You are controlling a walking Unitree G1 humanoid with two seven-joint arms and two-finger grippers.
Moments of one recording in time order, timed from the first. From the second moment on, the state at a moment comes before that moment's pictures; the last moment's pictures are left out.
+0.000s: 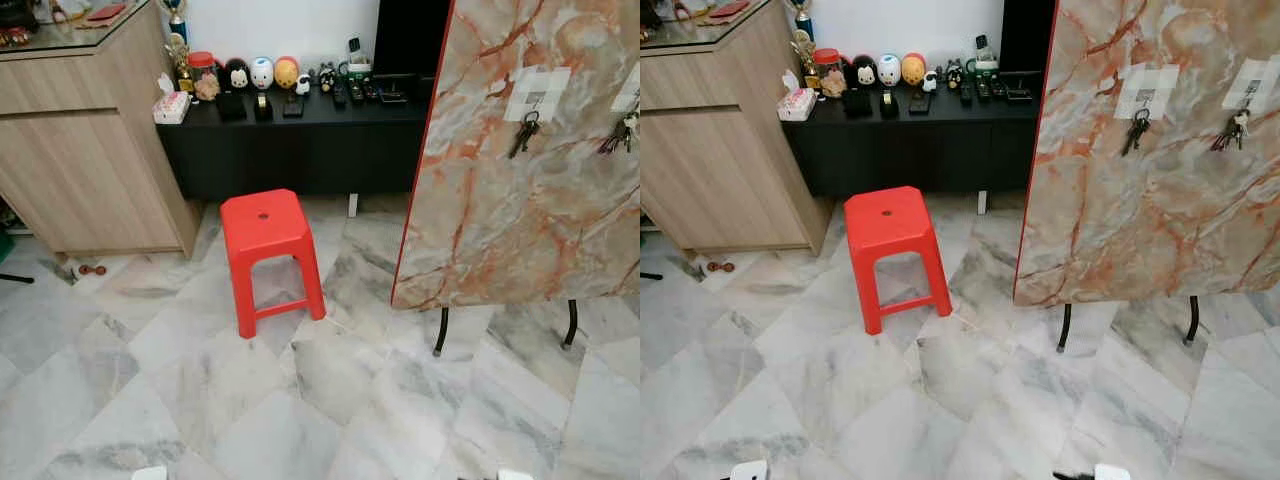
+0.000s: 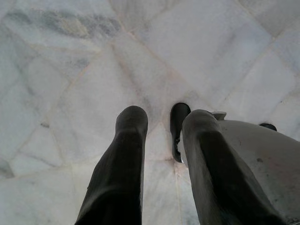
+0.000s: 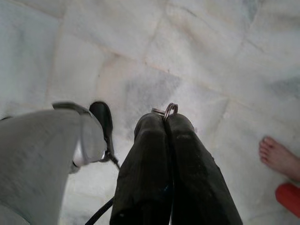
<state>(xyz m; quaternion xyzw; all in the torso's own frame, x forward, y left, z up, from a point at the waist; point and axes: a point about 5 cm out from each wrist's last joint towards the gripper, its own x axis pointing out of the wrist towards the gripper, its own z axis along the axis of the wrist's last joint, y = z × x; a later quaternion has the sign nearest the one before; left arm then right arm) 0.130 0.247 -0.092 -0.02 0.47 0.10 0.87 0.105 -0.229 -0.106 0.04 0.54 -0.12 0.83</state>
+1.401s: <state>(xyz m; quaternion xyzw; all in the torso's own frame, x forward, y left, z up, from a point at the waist) 0.128 0.243 -0.094 -0.01 0.49 0.09 0.87 0.134 -0.226 -0.098 0.02 0.51 -0.10 0.85</state>
